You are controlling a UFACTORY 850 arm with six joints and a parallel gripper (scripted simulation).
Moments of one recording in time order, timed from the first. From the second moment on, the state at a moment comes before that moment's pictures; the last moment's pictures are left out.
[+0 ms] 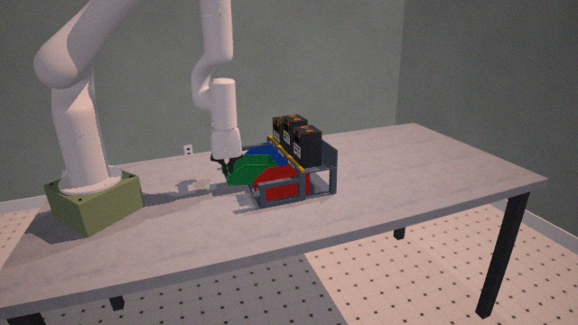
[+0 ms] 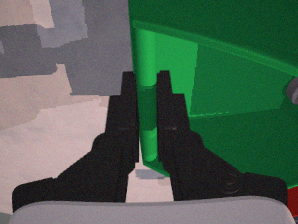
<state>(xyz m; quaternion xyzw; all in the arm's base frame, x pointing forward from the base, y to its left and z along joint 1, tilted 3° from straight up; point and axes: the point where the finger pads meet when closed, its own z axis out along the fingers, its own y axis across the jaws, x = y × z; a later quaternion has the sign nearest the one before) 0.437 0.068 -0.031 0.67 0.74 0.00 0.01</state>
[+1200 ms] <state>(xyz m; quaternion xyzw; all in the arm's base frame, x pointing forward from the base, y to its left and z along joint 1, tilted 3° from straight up) 0.358 0.059 -0.034 0.67 0.74 -0.02 -0.03</state>
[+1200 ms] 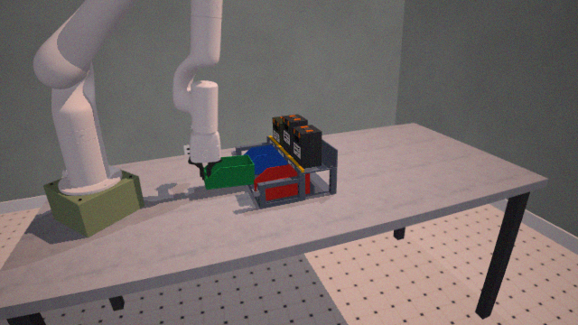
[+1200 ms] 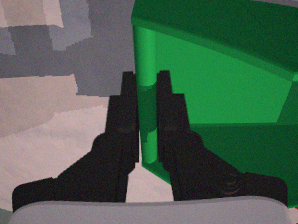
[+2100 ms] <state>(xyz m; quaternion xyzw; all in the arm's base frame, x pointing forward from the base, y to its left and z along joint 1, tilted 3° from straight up) 0.360 0.059 -0.034 0.67 0.74 0.00 -0.02</state>
